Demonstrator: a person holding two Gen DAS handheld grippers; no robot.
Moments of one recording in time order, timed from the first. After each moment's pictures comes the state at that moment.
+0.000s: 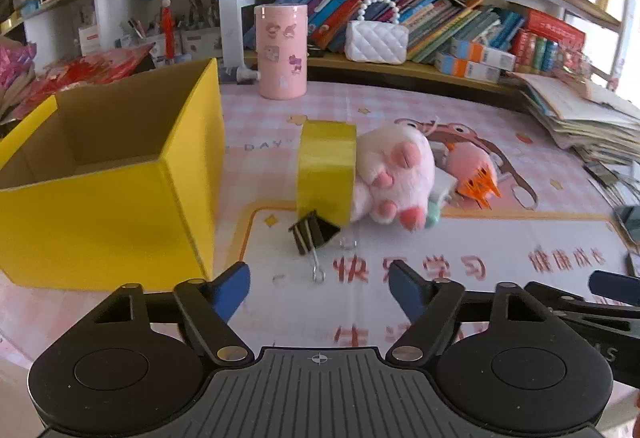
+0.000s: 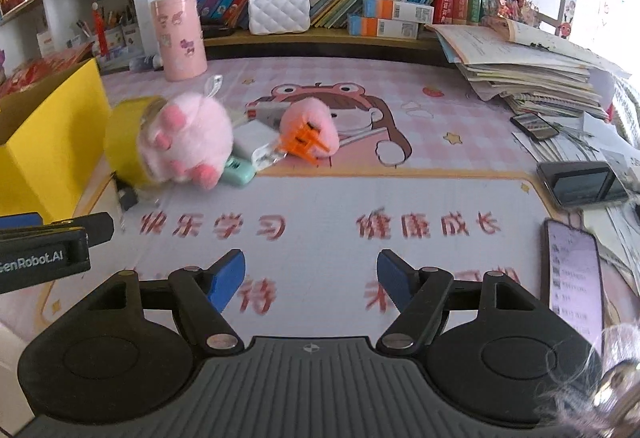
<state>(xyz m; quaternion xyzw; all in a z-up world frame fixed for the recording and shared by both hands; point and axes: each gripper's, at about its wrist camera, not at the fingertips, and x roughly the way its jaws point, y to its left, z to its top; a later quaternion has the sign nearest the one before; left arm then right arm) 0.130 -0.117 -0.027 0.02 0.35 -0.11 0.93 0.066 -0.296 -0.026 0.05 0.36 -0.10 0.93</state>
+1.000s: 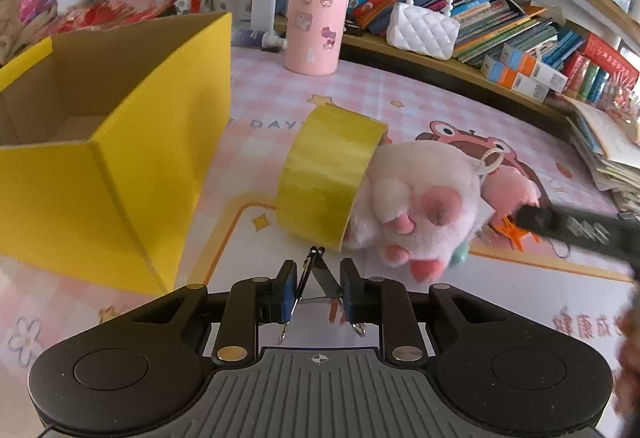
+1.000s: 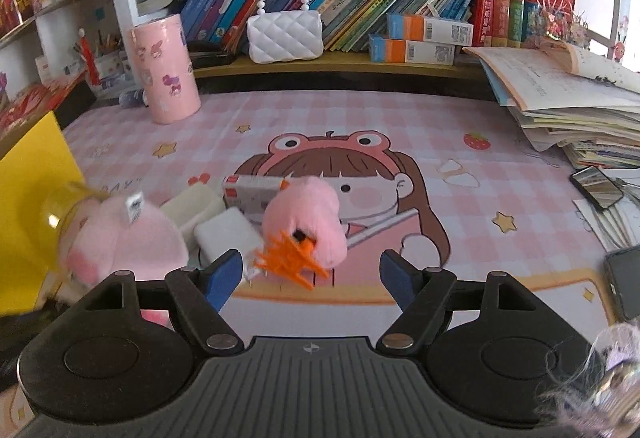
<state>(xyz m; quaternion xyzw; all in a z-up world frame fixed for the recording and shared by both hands) 0.174 -0.123 -0.048 -0.05 0.39 -0.06 0.92 0.184 -0.343 -0.034 0.07 0.34 -0.06 0.94</state>
